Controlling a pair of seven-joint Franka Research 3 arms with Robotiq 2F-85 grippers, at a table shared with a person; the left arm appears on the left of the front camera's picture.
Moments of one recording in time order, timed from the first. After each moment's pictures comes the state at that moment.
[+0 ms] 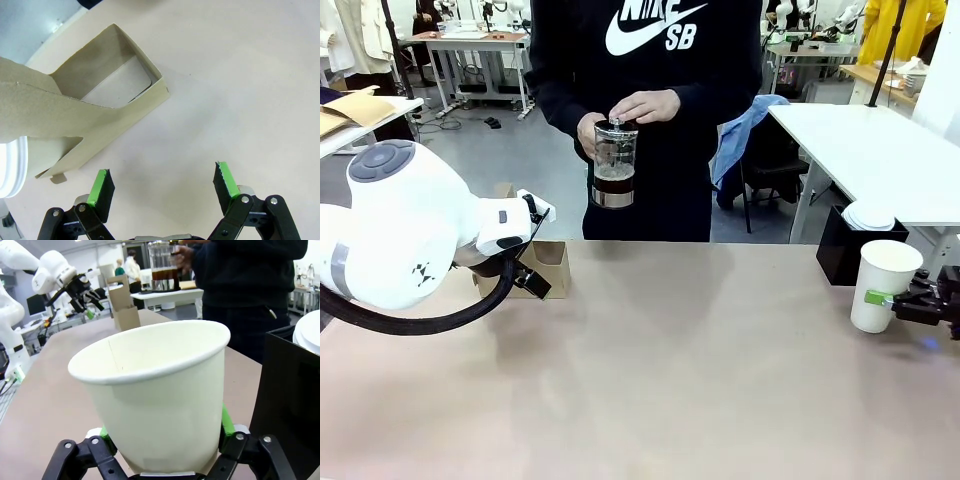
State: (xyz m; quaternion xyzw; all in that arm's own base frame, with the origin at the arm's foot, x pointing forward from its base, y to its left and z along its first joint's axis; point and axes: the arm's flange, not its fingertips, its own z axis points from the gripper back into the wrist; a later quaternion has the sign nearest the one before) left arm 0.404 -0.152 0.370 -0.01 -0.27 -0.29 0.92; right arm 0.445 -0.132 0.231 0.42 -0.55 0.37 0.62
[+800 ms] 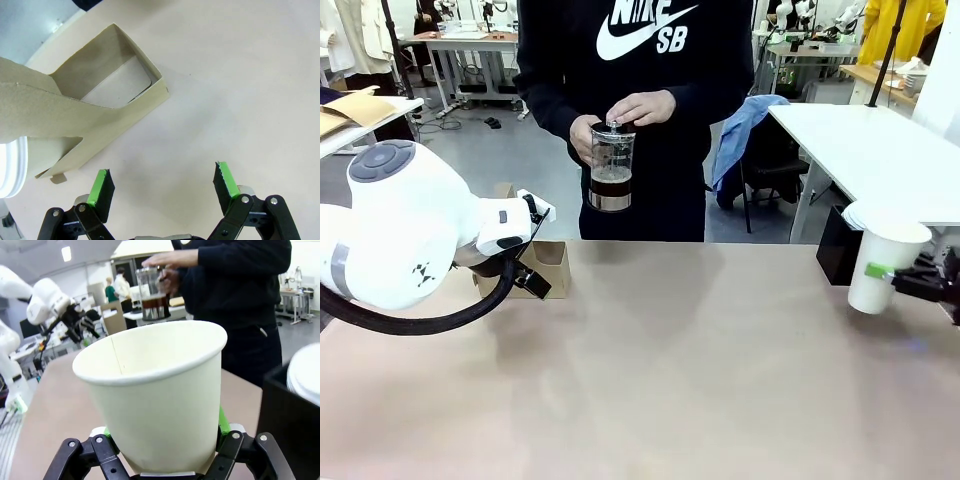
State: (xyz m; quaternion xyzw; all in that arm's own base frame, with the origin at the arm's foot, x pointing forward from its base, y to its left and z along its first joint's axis) left arm 0.404 -0.152 0.370 -0.01 -0.27 -0.29 0.92; right arm 0.434 -0.110 0.280 0.43 -0.57 0.31 0.63
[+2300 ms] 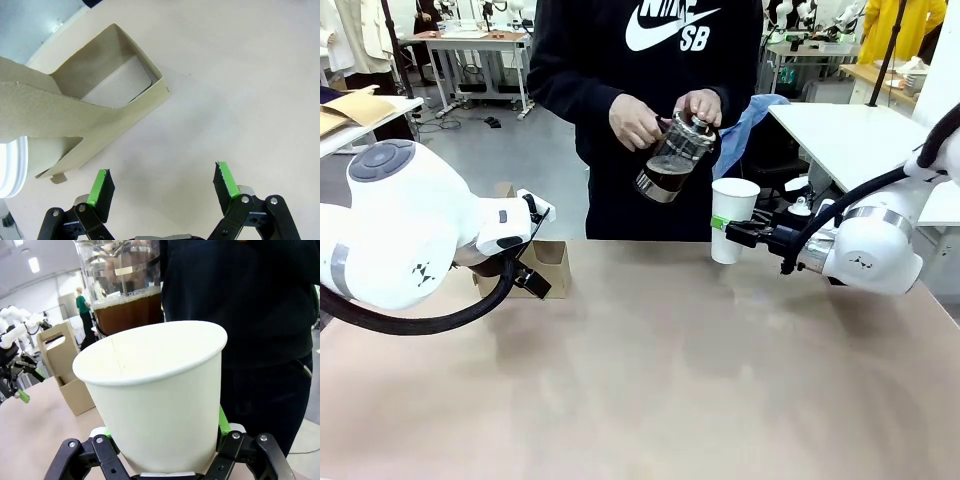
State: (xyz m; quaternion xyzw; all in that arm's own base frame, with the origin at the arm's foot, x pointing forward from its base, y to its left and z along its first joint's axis) left arm 0.404 -0.152 0.370 -0.01 -0.27 -0.29 0.92; right arm 0.561 0.132 0.273 0.40 -0.59 0.26 0.65
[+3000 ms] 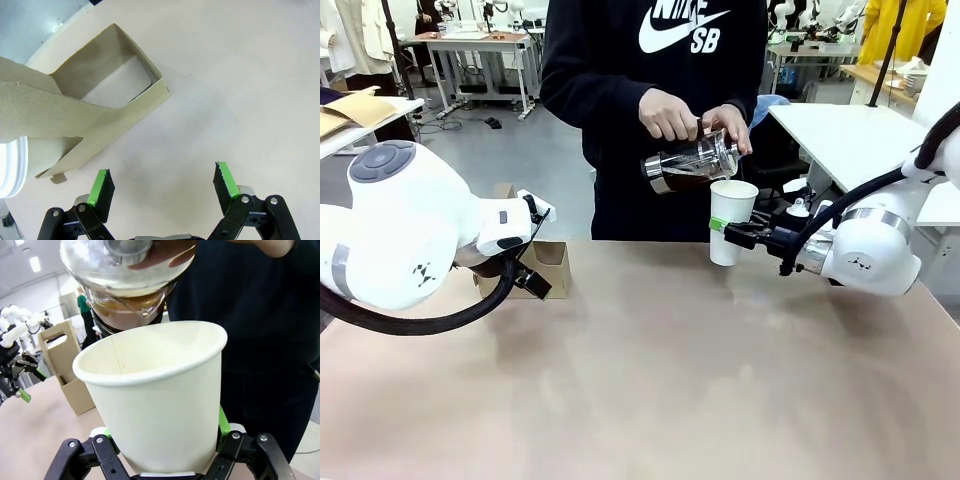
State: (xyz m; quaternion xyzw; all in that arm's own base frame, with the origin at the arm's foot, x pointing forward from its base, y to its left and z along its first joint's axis) left arm 0.404 -0.152 0.370 -0.01 -0.27 -0.29 0.92; right arm 0.560 0.136 0.272 0.40 -0.59 0.26 0.65
